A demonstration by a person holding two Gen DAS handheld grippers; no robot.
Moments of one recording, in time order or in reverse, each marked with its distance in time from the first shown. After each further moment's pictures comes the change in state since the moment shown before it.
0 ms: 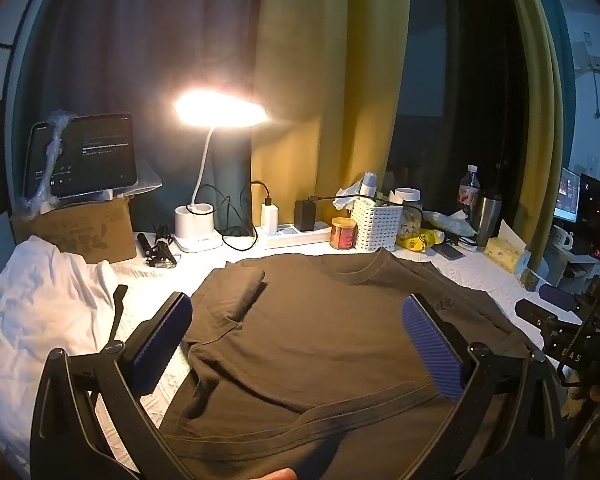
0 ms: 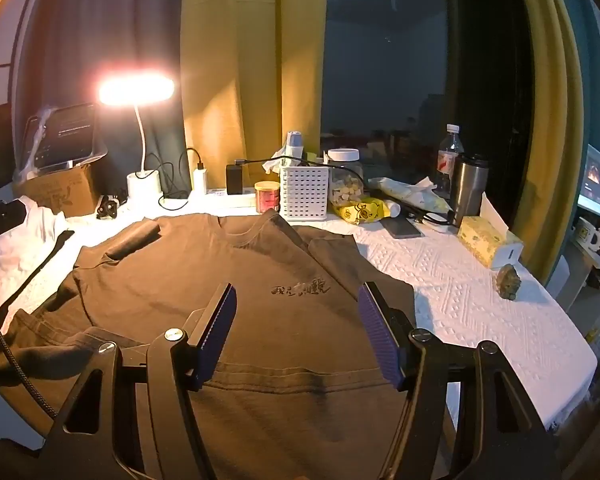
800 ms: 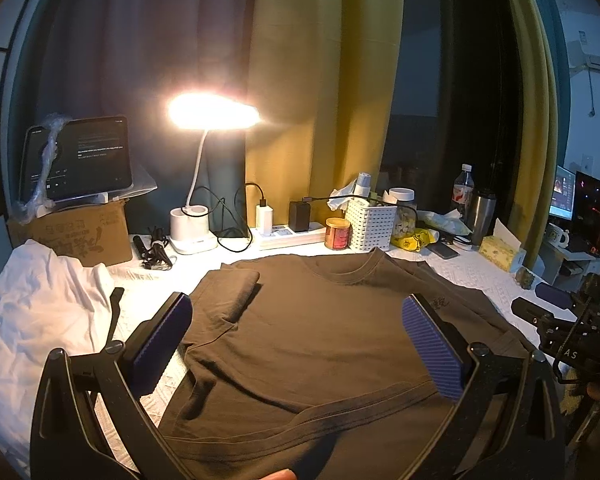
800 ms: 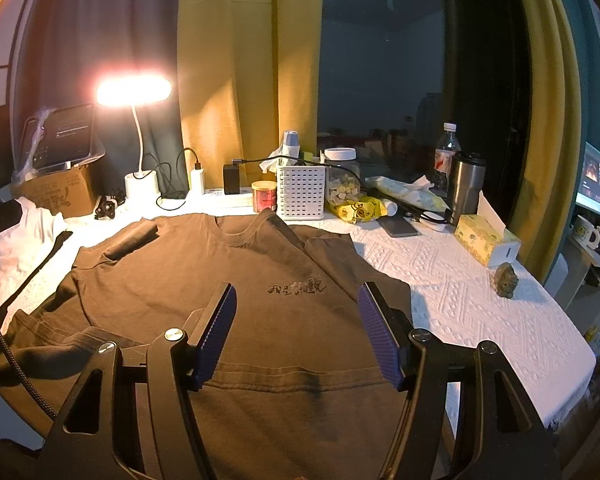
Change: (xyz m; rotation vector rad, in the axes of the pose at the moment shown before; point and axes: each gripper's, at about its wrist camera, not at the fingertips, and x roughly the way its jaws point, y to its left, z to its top) left arm -0.003 -0.001 0.001 0.004 0.000 -0.021; right arm 0.000 -0.002 0.000 0.000 0.002 -0.002
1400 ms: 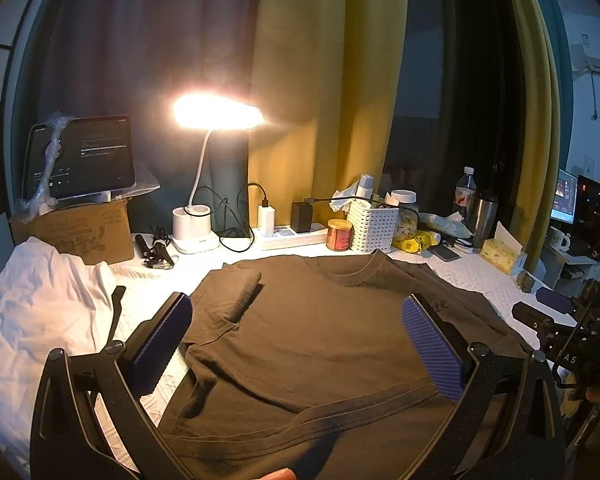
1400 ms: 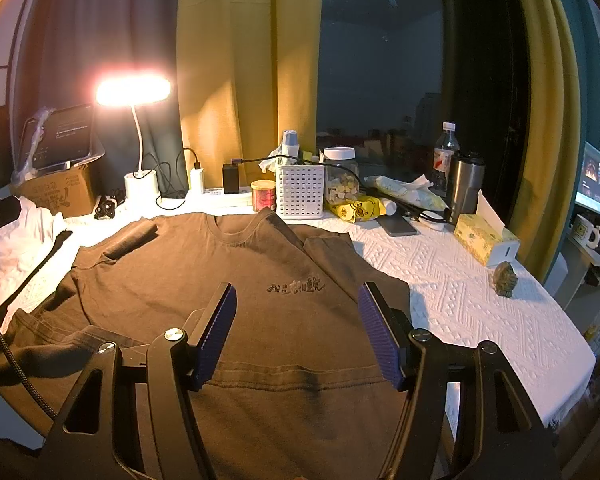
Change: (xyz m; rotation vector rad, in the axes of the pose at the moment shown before) left arm -0.003 0.003 0.004 -0.011 0.002 0.001; right arm -0.001 -0.001 0.000 0.002 0.000 0.000
